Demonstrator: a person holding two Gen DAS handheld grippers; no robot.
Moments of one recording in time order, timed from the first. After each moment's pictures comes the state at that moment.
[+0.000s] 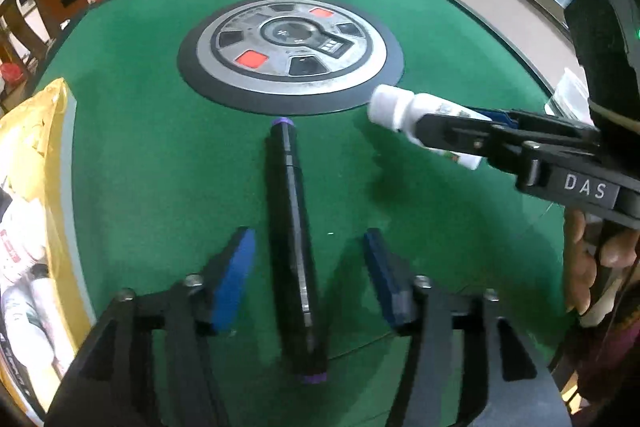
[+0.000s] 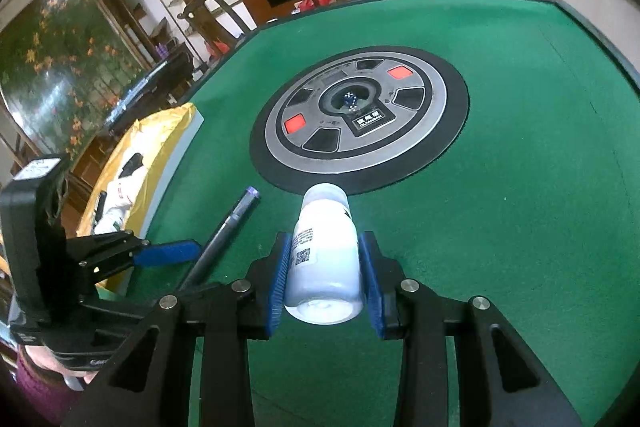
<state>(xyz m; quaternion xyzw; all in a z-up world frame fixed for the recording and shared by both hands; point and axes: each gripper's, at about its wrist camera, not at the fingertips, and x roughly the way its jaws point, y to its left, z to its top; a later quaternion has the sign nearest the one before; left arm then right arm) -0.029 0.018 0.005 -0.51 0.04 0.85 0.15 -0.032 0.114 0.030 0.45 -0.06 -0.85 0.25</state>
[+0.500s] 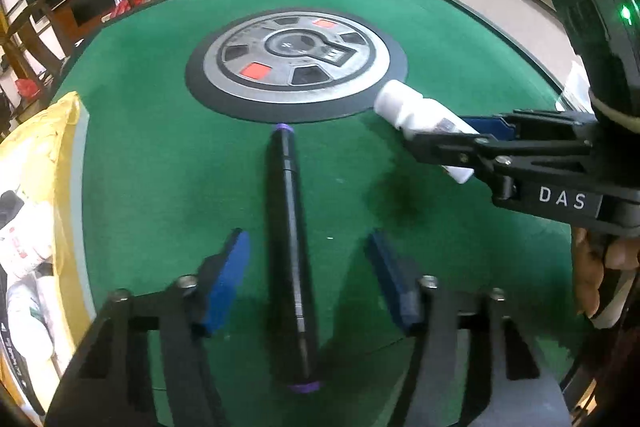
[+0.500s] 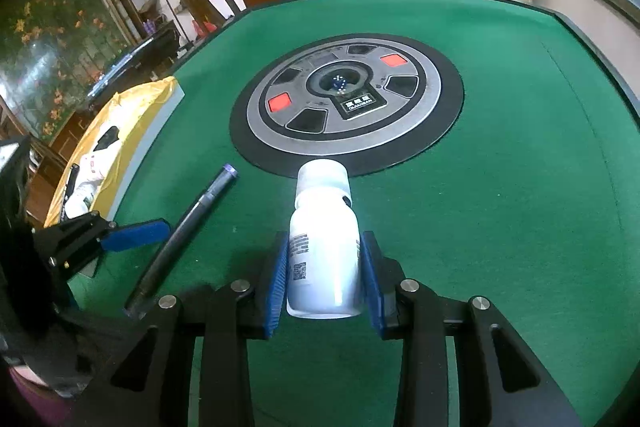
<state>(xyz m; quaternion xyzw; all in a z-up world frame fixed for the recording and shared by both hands) -0.025 0.020 0.002 -0.47 0.06 0.87 0.12 -0.034 0.110 0.019 0.47 -0.01 -0.85 0.23</state>
